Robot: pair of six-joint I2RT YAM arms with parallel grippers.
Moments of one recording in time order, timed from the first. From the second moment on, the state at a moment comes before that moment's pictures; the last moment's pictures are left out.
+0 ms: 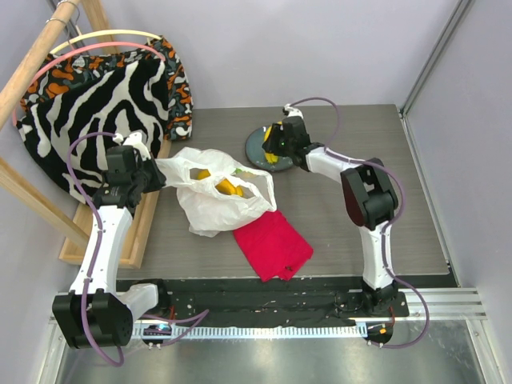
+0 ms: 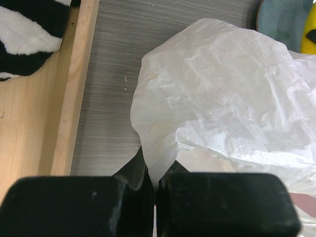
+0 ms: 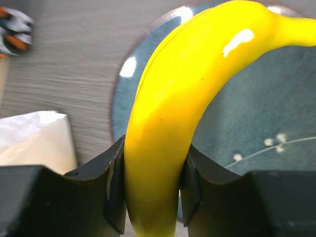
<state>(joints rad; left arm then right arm) 0.06 1.09 0.98 -0.51 0.15 -0.22 0.45 2.16 1.56 0.07 0.01 0.49</state>
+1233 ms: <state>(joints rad) 0.06 1.09 0.98 -0.51 0.18 -0.24 0.52 1.59 1.08 0.50 -0.72 0.45</state>
